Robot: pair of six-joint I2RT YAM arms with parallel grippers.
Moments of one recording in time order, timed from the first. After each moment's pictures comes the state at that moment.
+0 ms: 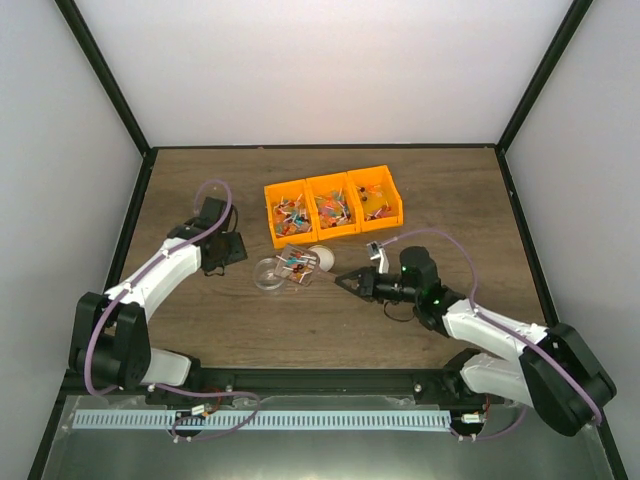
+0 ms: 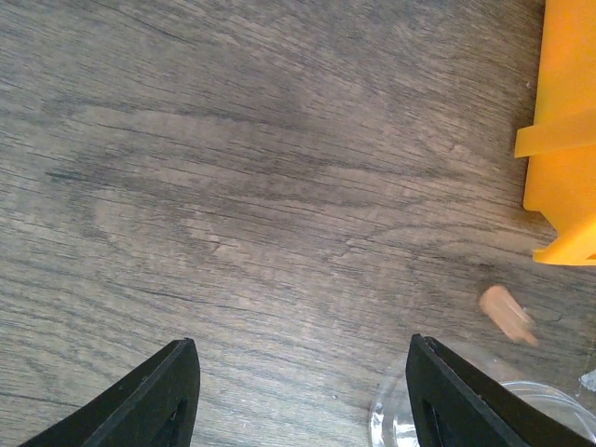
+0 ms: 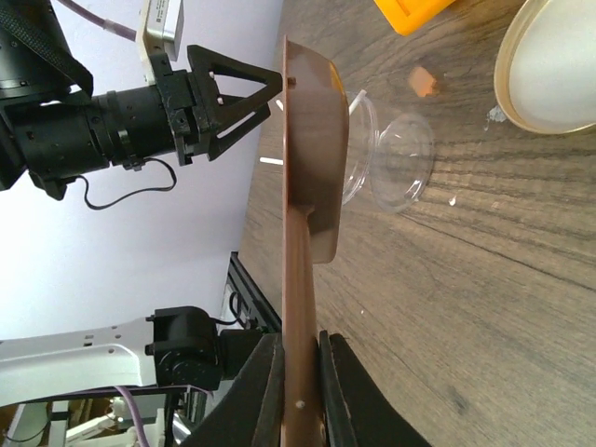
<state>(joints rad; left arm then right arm) -0.28 1.39 0.91 -0.67 -0.10 -0.58 0.61 1.11 0.36 0.40 -0.65 1.03</state>
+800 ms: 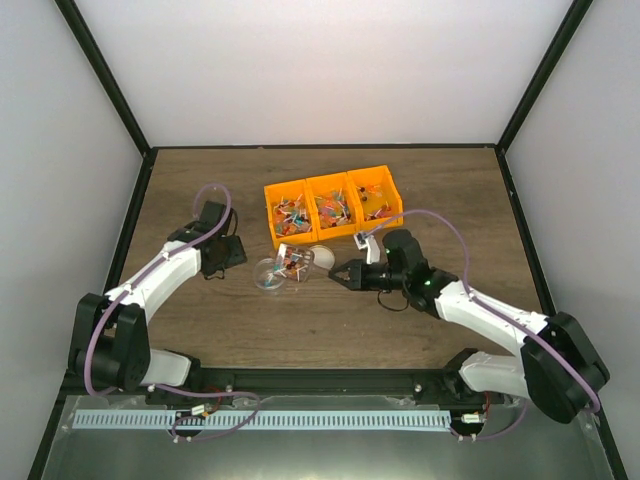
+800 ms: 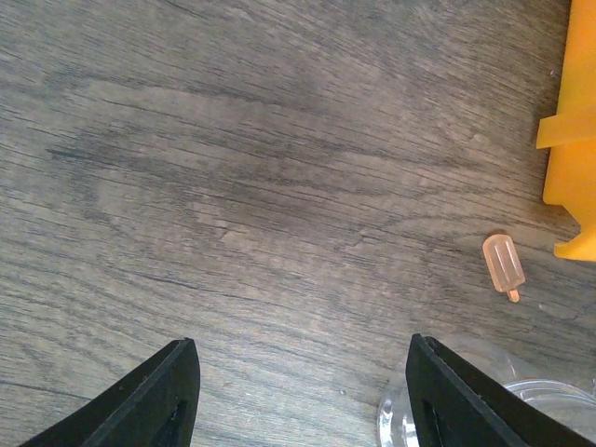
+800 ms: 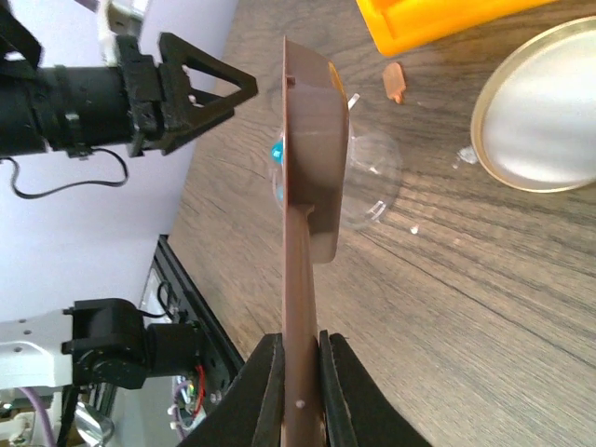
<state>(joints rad) -0.28 1.38 0.88 -0.66 -0.10 -0.61 0.65 1.18 0.58 0.08 -0.57 0.77</state>
